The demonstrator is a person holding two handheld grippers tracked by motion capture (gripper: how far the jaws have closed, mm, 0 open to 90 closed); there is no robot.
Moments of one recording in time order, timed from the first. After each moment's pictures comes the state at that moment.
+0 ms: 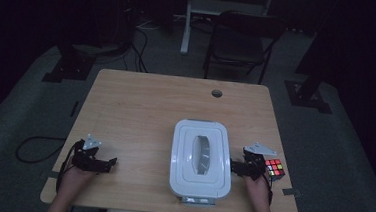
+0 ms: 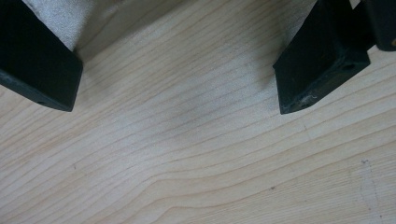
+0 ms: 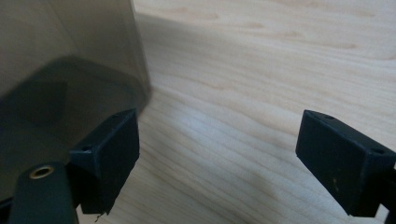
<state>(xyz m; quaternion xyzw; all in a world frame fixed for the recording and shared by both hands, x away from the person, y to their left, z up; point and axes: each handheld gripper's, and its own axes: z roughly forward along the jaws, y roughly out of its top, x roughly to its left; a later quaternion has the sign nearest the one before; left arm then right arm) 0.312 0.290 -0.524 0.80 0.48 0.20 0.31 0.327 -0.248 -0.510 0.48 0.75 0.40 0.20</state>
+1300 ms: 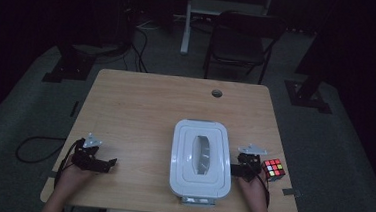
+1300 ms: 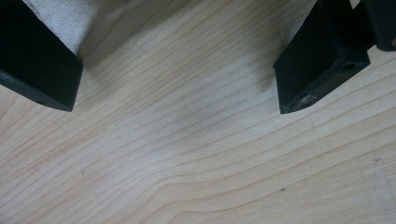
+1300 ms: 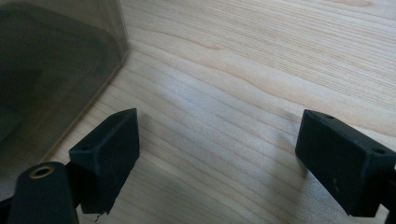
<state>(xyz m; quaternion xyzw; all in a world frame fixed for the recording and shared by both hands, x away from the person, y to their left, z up) 0.316 0.291 -0.519 0.82 0.46 0.17 0.31 0.333 -0.238 -0.527 0.49 0.78 0.34 0.21</state>
